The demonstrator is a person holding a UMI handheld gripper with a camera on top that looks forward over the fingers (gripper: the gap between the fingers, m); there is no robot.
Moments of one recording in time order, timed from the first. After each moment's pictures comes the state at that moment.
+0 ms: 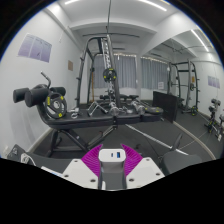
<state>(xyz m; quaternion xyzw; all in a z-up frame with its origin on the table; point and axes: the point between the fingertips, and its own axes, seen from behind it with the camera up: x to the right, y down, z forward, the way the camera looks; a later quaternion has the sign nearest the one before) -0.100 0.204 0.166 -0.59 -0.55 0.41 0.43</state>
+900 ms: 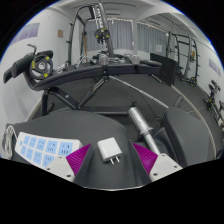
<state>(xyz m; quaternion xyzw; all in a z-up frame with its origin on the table) -0.067 0.250 -0.028 -0.69 -0.60 0.28 0.30</state>
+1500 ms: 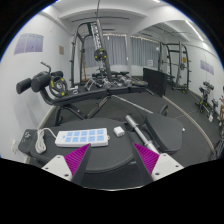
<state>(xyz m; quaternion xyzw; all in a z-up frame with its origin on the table) 0.154 0.179 0.154 -0.68 -0.56 0.32 0.35</state>
